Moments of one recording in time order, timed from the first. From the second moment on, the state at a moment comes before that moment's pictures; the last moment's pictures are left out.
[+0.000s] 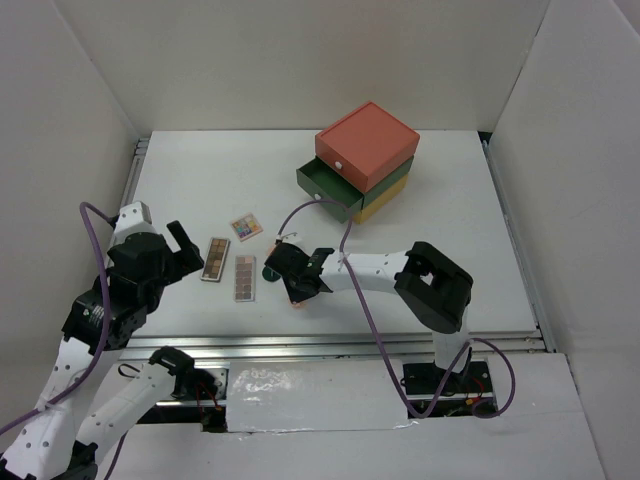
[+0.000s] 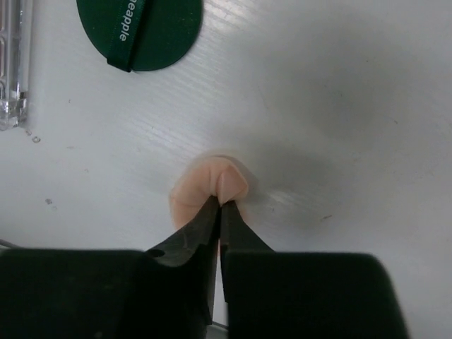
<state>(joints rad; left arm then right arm) -0.39 0.65 1.02 -0.97 -0.50 -0.61 1.06 1.90 1.24 -0.45 0.23 0.62</state>
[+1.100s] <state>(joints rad) -0.37 0.60 0.98 -0.93 -0.45 -0.59 0.75 2.00 1.86 -0.58 0.96 0.25</state>
